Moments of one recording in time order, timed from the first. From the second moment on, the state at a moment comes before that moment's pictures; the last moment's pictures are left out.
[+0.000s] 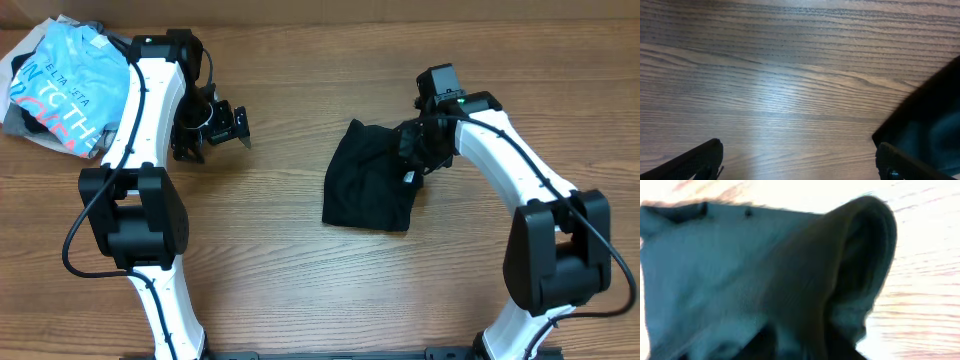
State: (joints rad) left arm 0.00 2.19 1.99 -1.50 0.23 -0.25; right arm 0.22 1.92 1.42 -0.85 -0.14 0.42
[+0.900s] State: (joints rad) left arm 0.00 2.19 1.99 -1.49 0.23 -0.25; right arm 0.08 1.95 1.55 -0.99 0.18 0.48
